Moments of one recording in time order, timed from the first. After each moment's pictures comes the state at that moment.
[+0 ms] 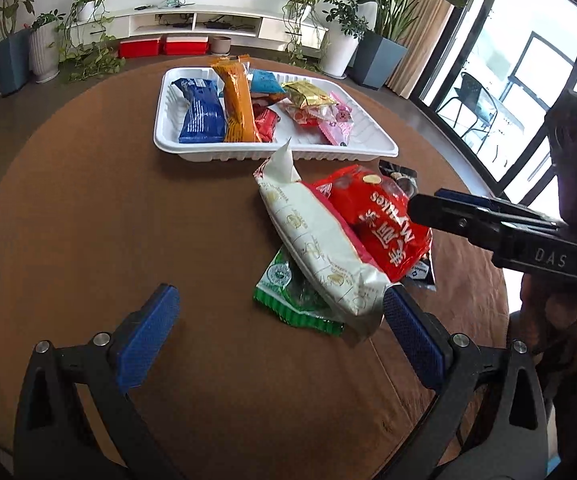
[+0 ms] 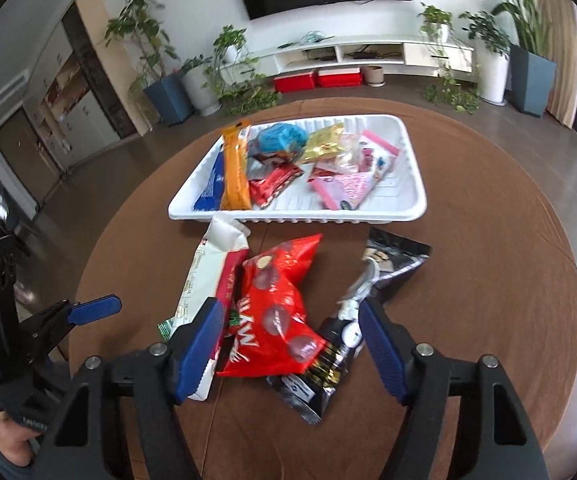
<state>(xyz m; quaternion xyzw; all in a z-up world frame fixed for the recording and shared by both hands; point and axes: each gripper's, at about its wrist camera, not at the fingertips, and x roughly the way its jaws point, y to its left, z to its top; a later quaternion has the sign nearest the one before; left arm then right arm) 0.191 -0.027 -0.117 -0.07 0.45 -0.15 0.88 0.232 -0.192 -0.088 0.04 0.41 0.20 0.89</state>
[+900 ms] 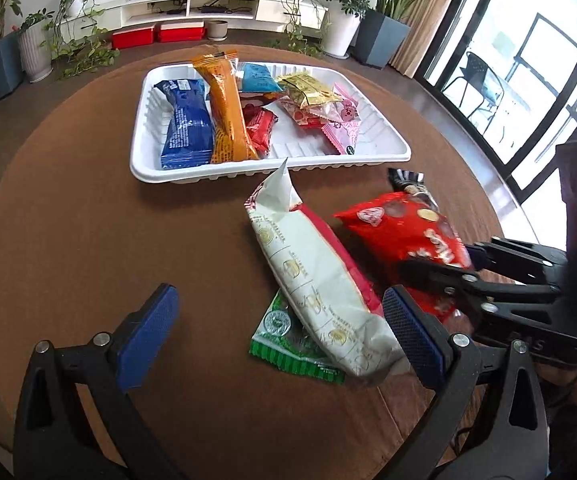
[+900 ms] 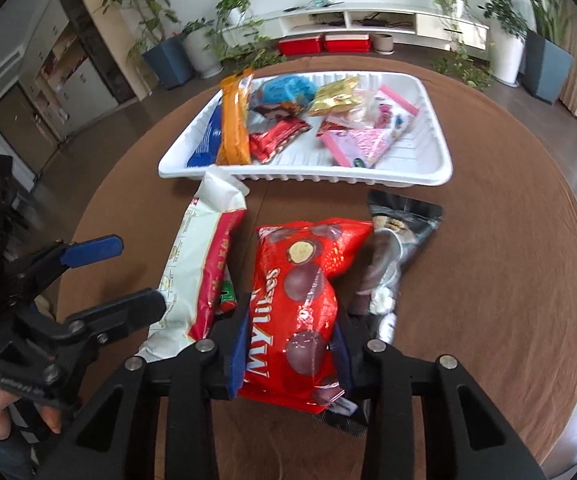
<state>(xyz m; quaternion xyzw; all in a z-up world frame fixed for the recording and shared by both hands) 0.242 -0.043 -0.107 -0.04 0.49 -0.15 0.86 0.236 -0.189 -0.111 0.03 0.46 0.20 0.86</state>
